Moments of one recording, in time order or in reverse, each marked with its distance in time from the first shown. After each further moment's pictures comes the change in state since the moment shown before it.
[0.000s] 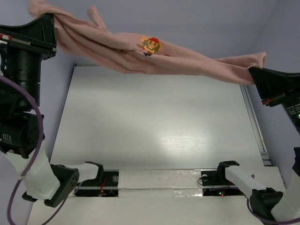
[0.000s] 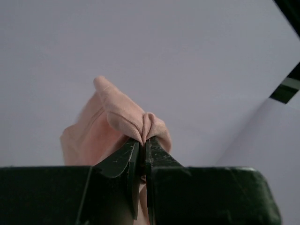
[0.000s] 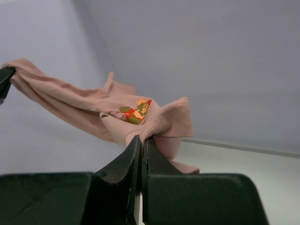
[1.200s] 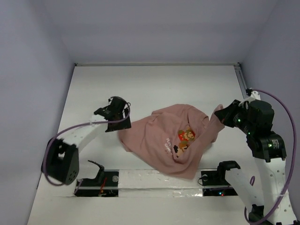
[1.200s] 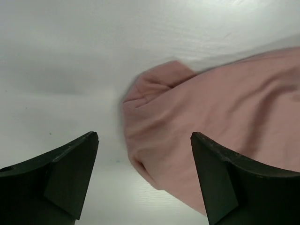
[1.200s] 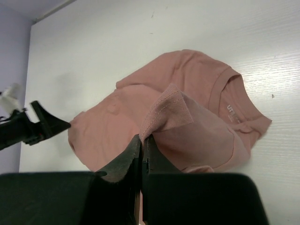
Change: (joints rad) left arm -0.162 0.089 -1.563 -0.026 -0.012 0.013; right arm -0.001 -0.266 -0.948 -0.152 0.151 -0.003
